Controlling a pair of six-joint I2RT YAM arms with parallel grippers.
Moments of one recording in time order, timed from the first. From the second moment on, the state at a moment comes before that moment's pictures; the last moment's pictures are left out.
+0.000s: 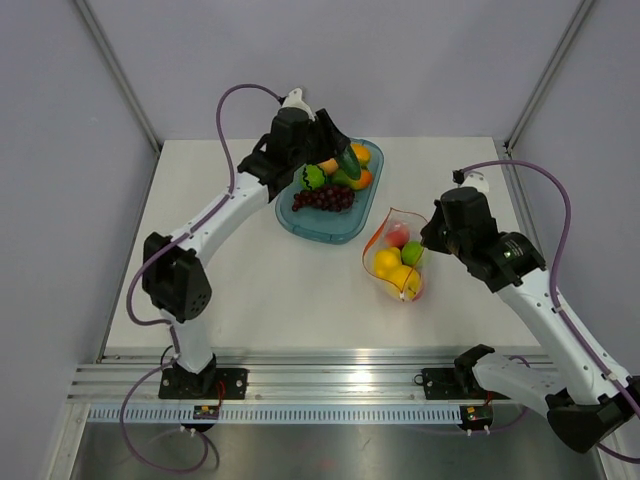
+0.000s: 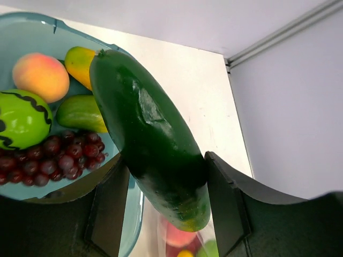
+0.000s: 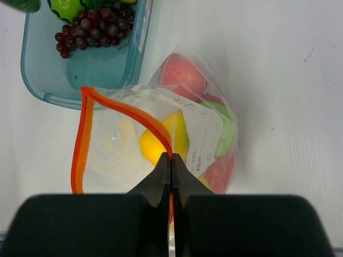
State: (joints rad) left arm -0.55 1.90 1.80 -0.23 -0.03 -0.73; right arm 0.50 1.01 1.18 -0.83 0.30 0.61
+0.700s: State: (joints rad) left arm -0.85 1.28 1.21 -0.15 0.08 -0.48; right arm 0.50 1.10 1.18 -0.75 0.23 0.65
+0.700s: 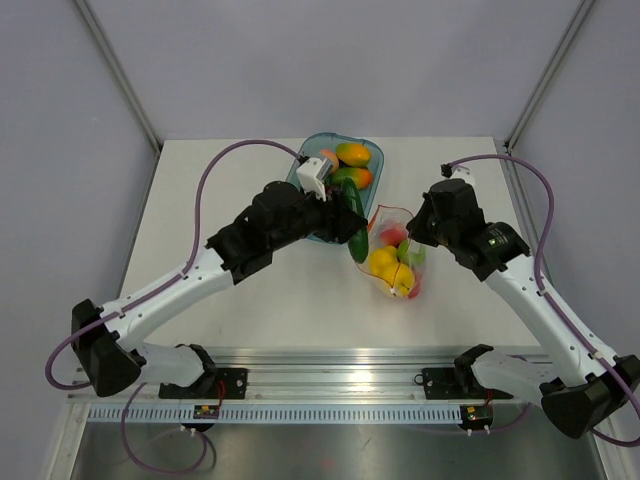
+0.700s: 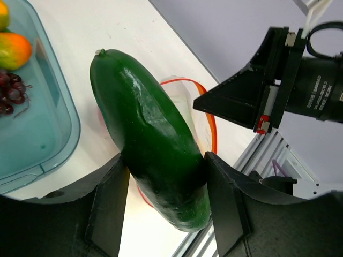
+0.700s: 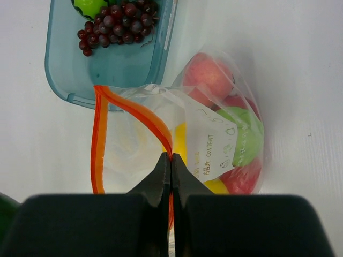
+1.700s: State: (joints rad) left arm -0.98 1.65 1.26 0.13 0.02 -0.47; right arm 0.50 0.94 1.18 -0.80 0.15 0.70
